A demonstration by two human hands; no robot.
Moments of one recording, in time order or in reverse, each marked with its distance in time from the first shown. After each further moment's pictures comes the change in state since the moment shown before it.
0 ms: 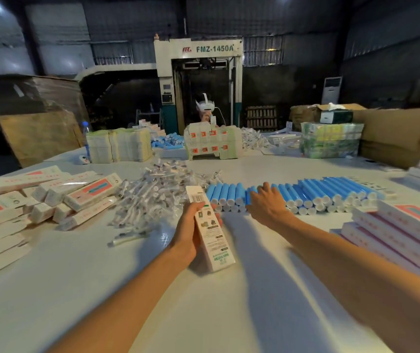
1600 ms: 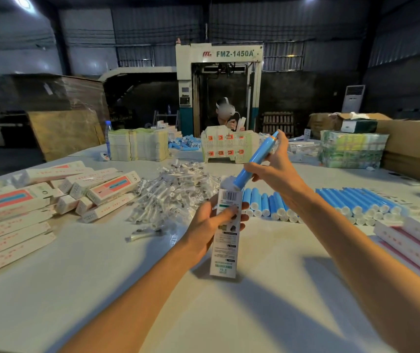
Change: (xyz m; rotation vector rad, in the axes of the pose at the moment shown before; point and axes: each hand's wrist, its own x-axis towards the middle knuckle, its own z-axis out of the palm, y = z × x) left_hand -0.013 0.014 -0.003 0.204 -0.329 0.251; right_hand -0.012 -0.019 -0.122 1.526 0.210 -0.032
